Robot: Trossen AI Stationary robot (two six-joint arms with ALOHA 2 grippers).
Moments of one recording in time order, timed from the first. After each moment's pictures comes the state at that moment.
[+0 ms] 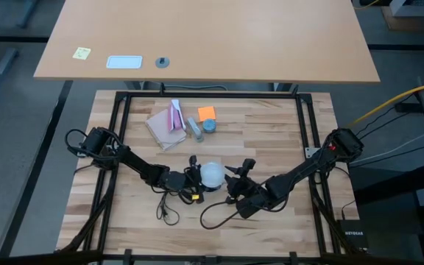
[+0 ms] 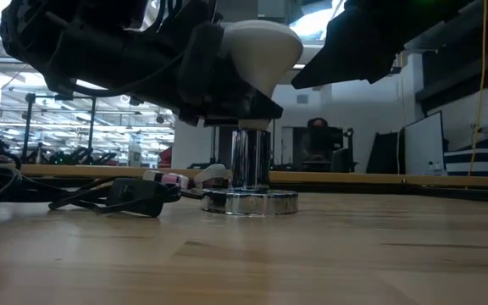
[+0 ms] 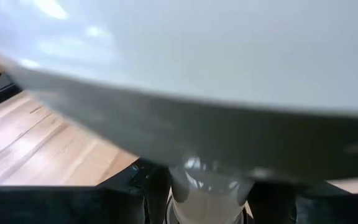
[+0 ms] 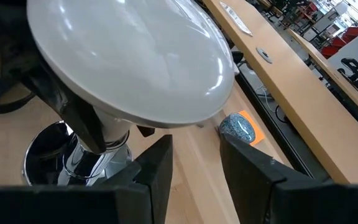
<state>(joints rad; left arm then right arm) -0.34 1.90 0.73 0.92 -0.57 -0.08 0.53 1.75 1.05 -0.18 1.06 0.25</state>
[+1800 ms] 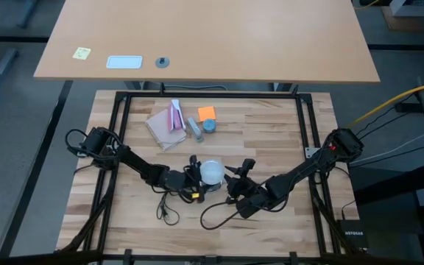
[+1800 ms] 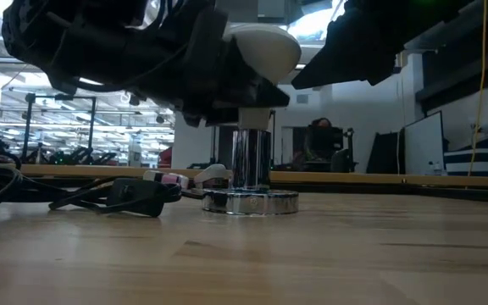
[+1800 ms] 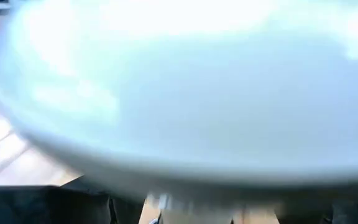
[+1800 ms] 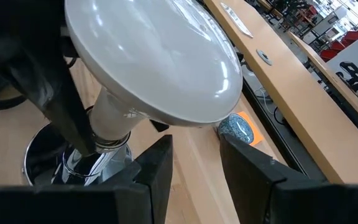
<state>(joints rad) -0.33 1.90 0.73 0.96 -0.57 -0.14 0.53 1.75 1.05 -0.18 1.06 0.23</state>
